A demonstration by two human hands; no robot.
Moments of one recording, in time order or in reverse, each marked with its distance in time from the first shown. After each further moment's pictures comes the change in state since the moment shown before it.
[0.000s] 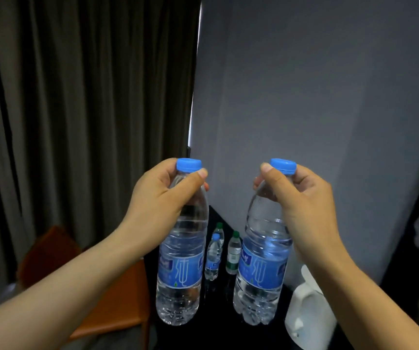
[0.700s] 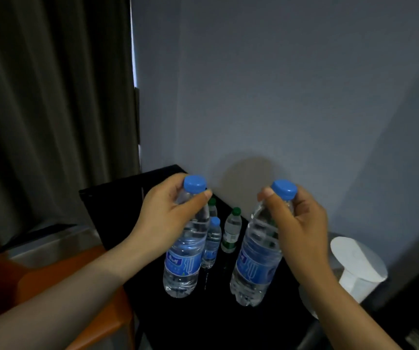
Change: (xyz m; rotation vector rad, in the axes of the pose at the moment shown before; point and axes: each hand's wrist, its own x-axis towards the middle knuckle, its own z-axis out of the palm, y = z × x) left_hand 0.160 -0.294 0.002 -0.116 -0.343 -0.179; right_hand 0.083 0.245 0.099 -0.391 0.263 0.167
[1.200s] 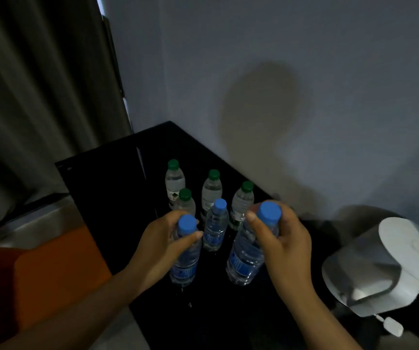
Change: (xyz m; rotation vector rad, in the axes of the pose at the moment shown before) left_hand 0.034 -0.189 0.039 0.213 -0.270 -0.343; right_hand 0.023 0.167 0.046 -0.070 -0.037 0.214
